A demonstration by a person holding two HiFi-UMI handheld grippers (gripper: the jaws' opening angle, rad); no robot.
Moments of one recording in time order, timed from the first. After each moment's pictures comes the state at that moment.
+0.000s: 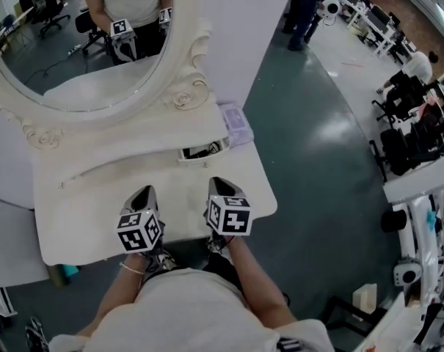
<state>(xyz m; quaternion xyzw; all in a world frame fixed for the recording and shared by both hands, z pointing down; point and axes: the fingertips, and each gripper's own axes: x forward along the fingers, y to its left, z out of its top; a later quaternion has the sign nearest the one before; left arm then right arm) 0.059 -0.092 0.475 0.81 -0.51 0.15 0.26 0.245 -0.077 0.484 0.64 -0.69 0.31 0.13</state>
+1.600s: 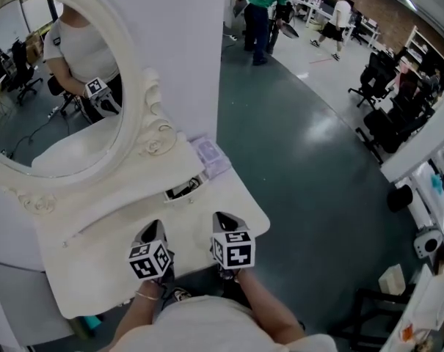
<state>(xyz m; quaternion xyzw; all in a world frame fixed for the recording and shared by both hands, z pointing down) 0.120 -0.111 0.470 0.84 -0.46 0.17 0.24 0.292 -0.052 0.469 0.68 -0.66 0.29 0.11</state>
